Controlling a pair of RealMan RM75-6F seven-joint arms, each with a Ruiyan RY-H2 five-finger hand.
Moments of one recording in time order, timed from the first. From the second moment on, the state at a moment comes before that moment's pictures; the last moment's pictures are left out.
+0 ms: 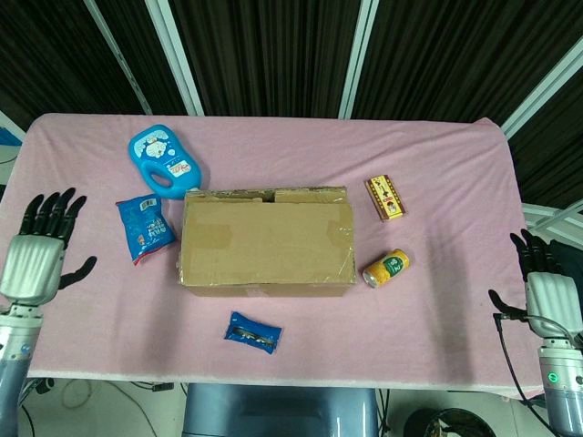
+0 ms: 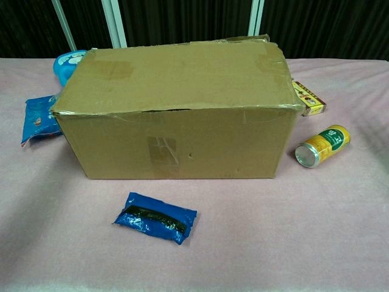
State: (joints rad) left arm -0.34 -1.12 -0.04 -1.71 1.40 1.57 0.23; right arm 0.16 -1.16 0.17 -1.57 -1.37 1.42 -0.04
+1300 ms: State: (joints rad) left arm -0.21 -1.18 -0.04 -1.49 1.47 1.52 -0.05; right arm 0.82 -1.29 0.40 -1.66 -0.95 0.91 -0.32
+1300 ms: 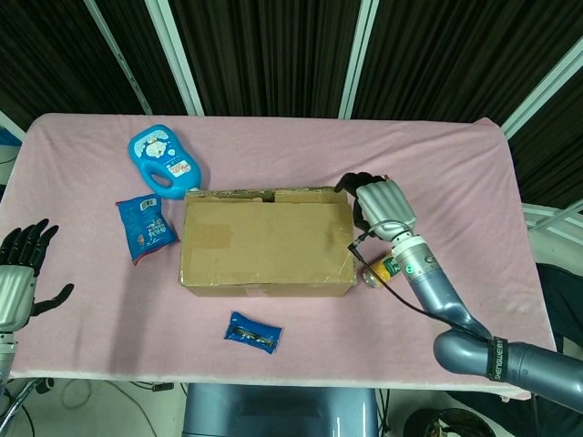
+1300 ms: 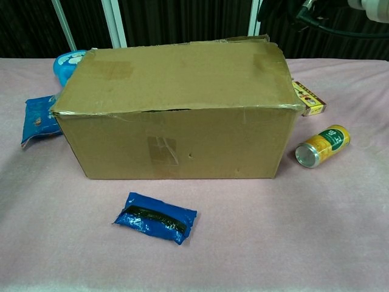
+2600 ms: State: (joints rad) left arm -0.20 -1.17 -0.08 -1.51 1.46 1.47 -0.09; right arm 0.98 -1.41 0.35 -1.58 -0.72 0.92 -0.37
